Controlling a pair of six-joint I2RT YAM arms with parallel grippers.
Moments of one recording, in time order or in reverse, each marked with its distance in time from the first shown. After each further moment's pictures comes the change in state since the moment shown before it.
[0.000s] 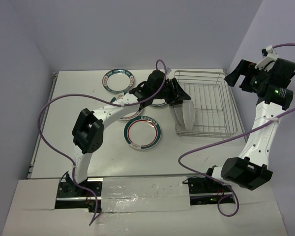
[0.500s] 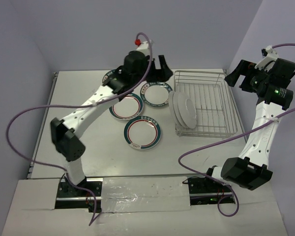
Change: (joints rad) left arm 0.063 -0.159 0.177 -0.225 -0.309 0.525; right arm 0.000 0.000 0.000 0.000 0.001 -0.003
